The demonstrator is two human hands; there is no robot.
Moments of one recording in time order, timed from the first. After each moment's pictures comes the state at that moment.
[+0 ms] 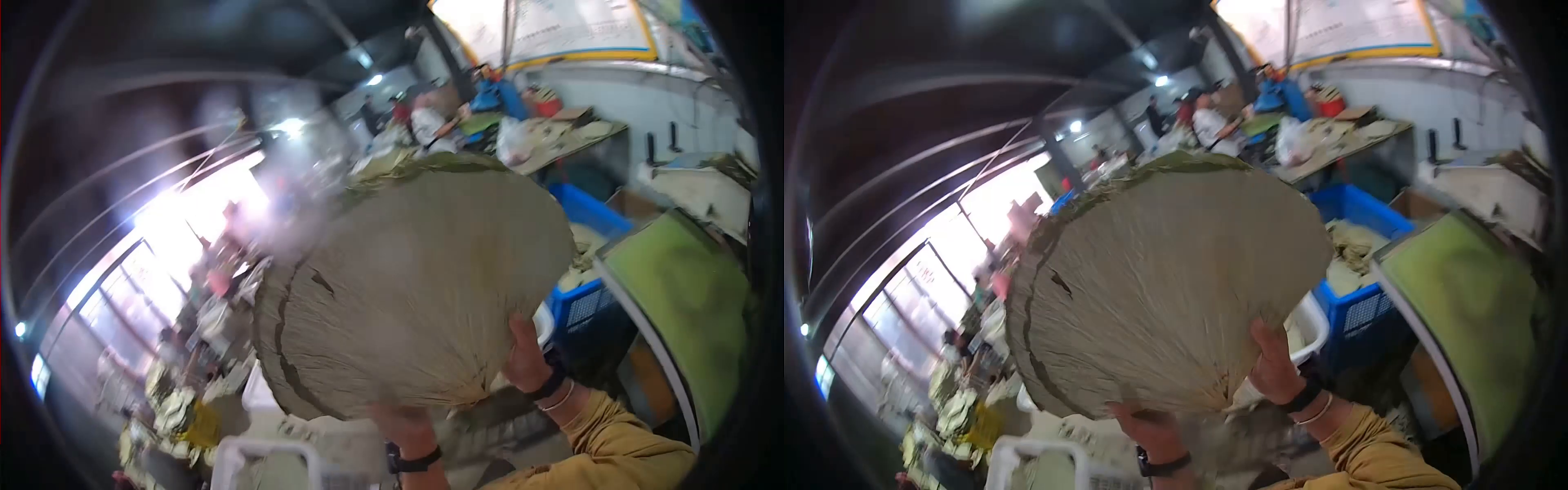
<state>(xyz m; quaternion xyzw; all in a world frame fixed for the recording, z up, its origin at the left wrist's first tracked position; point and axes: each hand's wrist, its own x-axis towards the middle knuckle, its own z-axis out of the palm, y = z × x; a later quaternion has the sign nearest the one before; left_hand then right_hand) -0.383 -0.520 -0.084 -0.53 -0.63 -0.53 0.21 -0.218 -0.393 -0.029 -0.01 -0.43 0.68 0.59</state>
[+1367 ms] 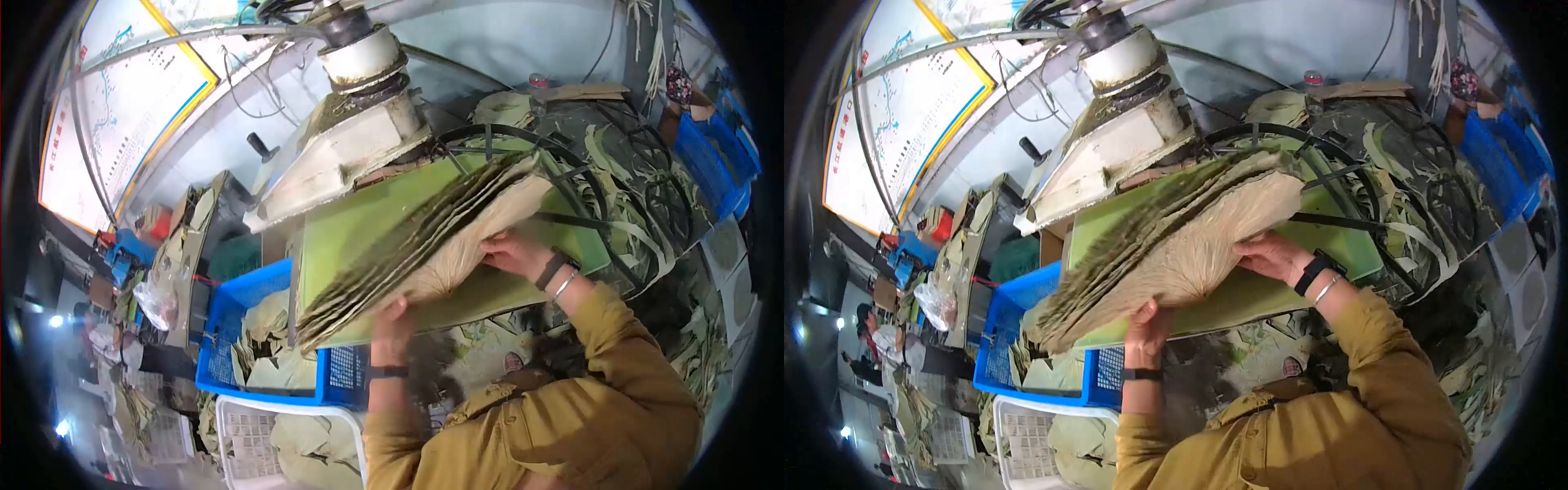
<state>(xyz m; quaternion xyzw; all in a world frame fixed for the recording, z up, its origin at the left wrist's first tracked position) 0.034 -0.206 -0.190 -0.35 -0.12 -0.17 -0.91 0.217 -0.432 -0.135 -0.31 -0.16 0.43 0.83</state>
